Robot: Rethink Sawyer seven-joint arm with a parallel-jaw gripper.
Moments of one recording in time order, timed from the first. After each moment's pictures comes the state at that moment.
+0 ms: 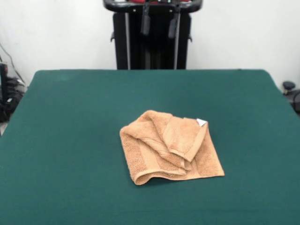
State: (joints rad) arm -0.19 -1.06 -0.06 2.13 0.06 0.10 1.62
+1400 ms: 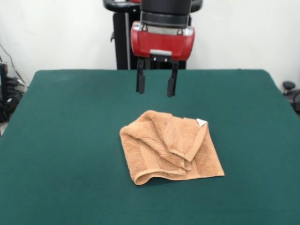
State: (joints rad) arm -0.17 -0.72 -0.06 1.65 0.06 0.41 1.62
